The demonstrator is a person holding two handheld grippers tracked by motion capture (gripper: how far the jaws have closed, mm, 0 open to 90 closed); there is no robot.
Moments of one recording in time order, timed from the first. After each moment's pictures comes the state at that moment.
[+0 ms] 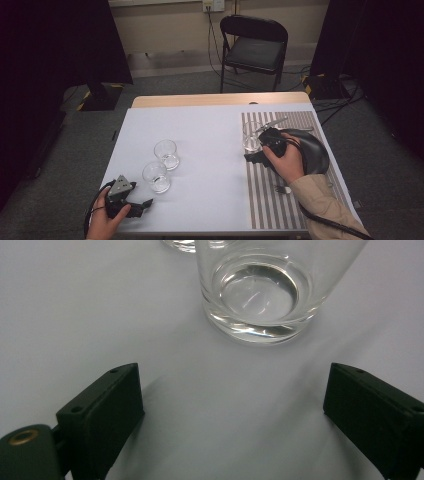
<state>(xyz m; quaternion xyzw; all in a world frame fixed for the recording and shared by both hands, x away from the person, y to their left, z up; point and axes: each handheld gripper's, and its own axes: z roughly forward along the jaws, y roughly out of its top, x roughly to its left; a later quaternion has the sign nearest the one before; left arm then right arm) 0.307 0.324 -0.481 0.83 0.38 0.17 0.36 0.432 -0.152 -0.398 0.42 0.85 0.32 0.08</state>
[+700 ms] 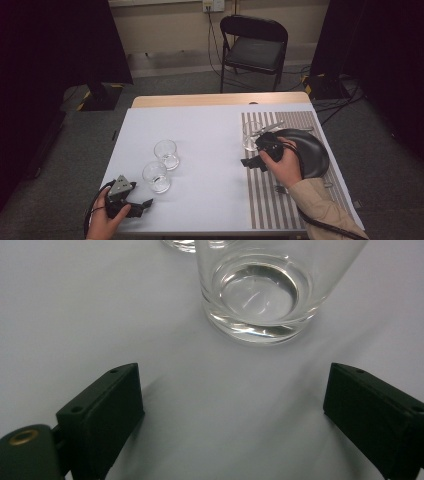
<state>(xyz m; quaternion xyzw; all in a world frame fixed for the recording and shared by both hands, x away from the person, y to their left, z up) 0.307 0.324 -0.481 0.83 0.38 0.17 0.36 0.423 -0.143 -0.405 0.41 0.85 0.32 0.07</state>
